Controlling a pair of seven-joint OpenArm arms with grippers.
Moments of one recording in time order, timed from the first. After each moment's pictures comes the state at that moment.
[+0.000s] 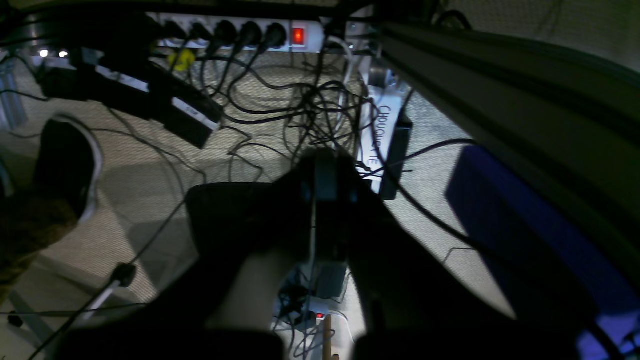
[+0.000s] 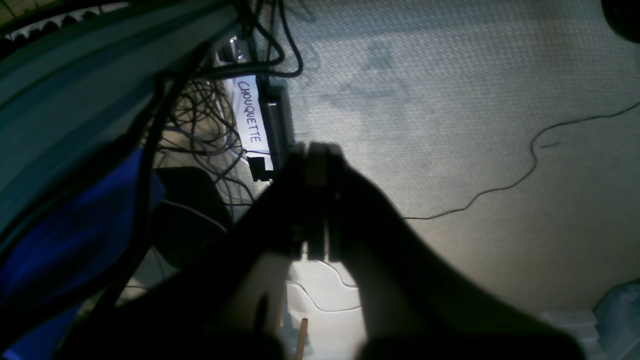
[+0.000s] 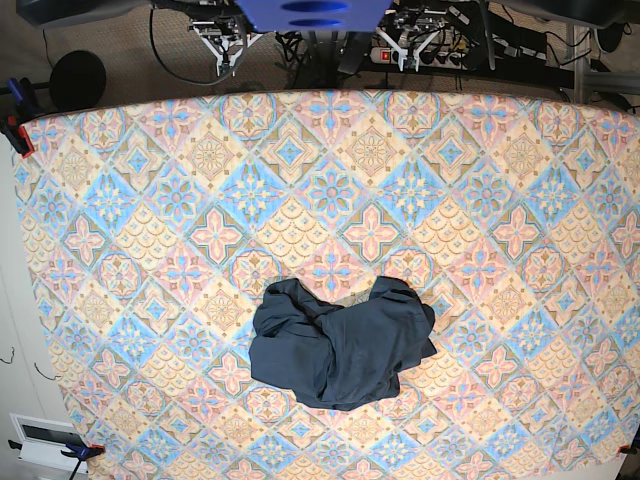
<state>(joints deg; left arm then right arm) 9.3 1.6 -1.2 11.7 -1.5 -1.0 -5.3 -6.0 1.2 5.0 8.8 -1.0 1.2 -0.4</state>
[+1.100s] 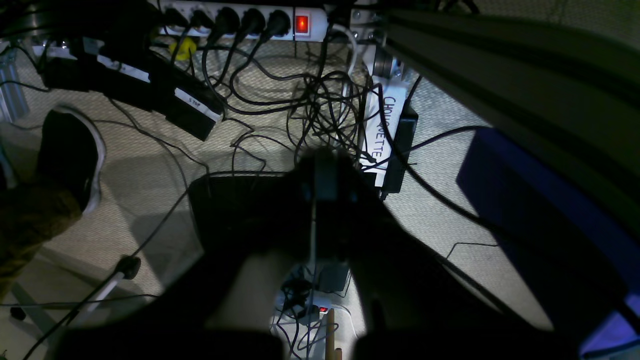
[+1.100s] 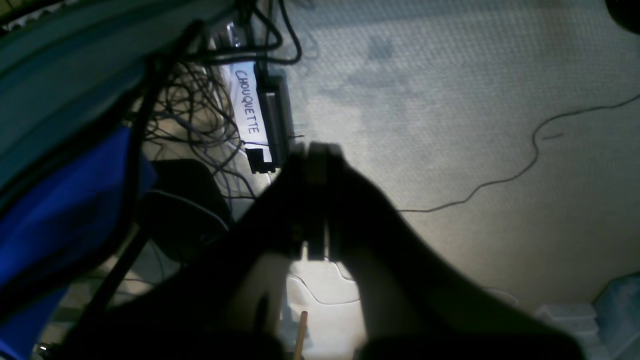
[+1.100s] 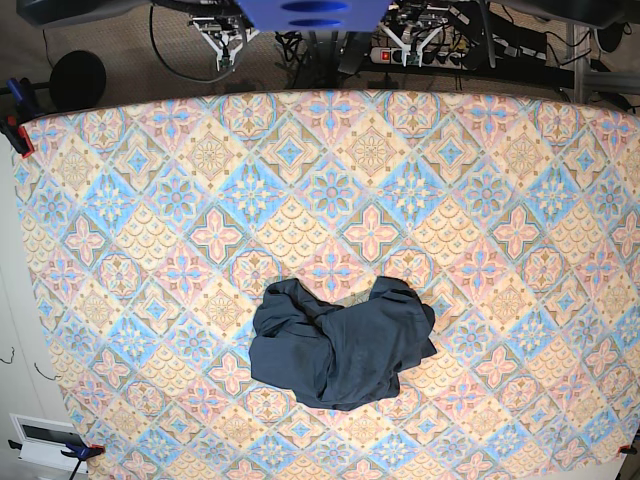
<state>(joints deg) 10.2 1.3 -1.2 11.7 -1.5 -1.1 -5.3 -7.0 1.2 5.0 8.7 -1.0 1.2 -0.4</state>
